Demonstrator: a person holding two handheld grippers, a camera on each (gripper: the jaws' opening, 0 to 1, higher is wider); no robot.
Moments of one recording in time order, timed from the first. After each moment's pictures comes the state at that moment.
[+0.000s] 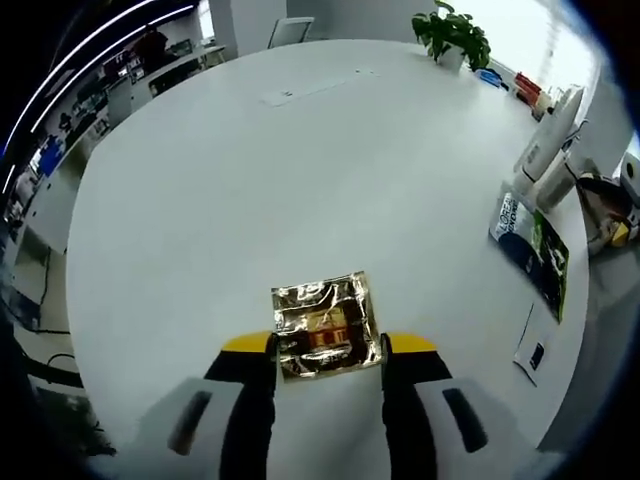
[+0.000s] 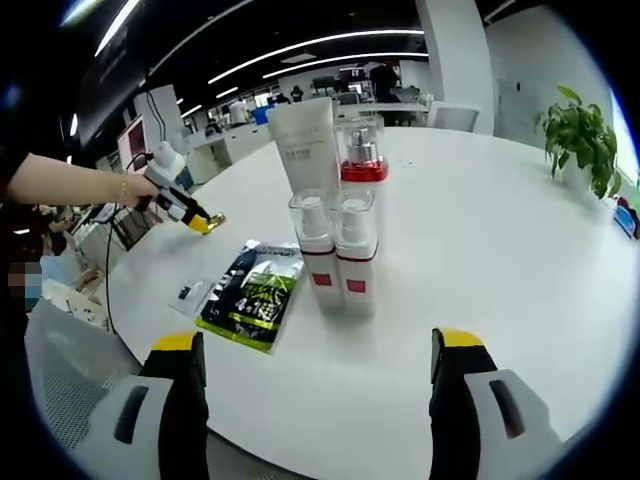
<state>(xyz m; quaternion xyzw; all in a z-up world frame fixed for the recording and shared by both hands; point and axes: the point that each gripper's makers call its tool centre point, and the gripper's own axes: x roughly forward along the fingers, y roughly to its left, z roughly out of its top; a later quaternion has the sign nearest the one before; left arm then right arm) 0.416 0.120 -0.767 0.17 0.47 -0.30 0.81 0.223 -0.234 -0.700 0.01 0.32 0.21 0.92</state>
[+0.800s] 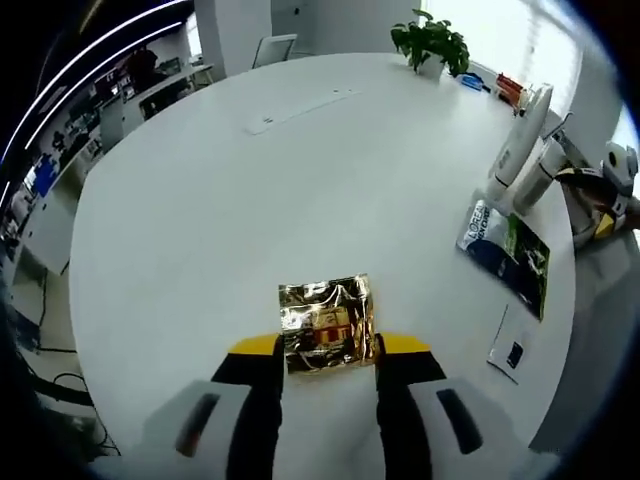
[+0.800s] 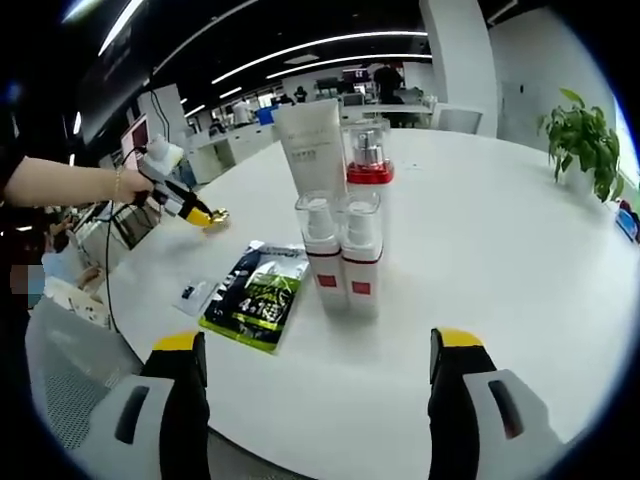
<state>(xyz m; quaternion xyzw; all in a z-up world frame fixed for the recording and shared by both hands) 0.397 0.092 -0.736 0.19 0.43 -0.35 0.81 0.221 -0.230 -0.698 0.00 0.32 0.22 0.92</state>
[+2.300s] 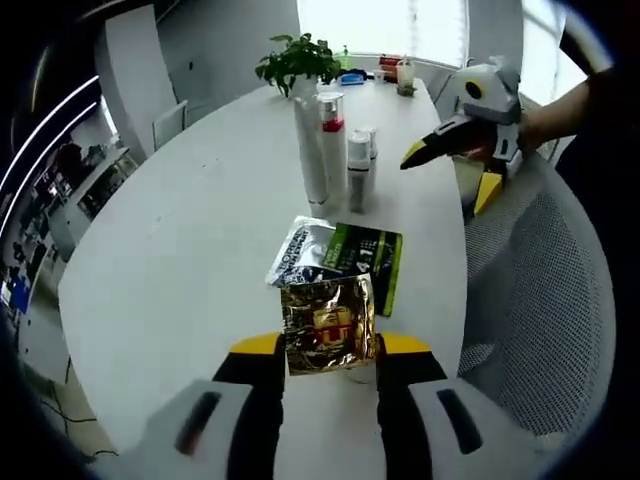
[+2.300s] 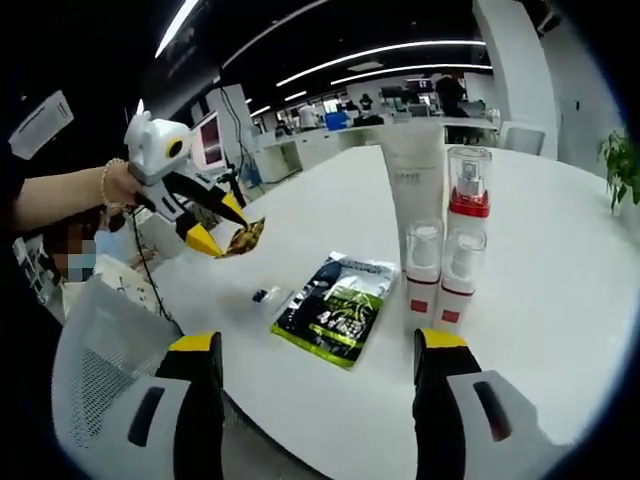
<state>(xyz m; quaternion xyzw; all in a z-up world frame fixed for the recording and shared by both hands) 0.244 -0.005 -0.666 0.27 0.34 -0.49 0.75 0.205 -0.161 -0.671 0.02 0.28 0.37 0.89</state>
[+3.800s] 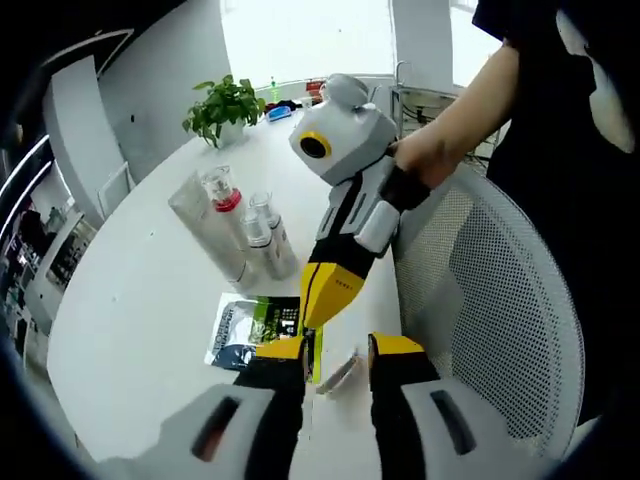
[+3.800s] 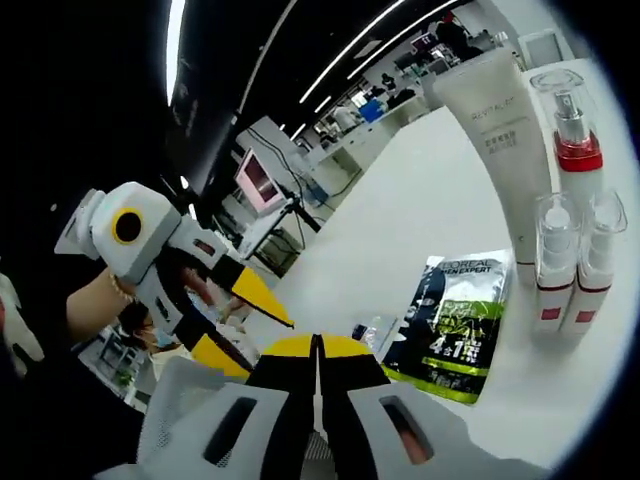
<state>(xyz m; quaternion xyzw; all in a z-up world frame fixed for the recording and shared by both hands) 0.186 -0.075 -0.648 0.31 0.28 -0.58 0.70 0.209 -0.095 -0.657 0.19 0.31 0.45 0.82</state>
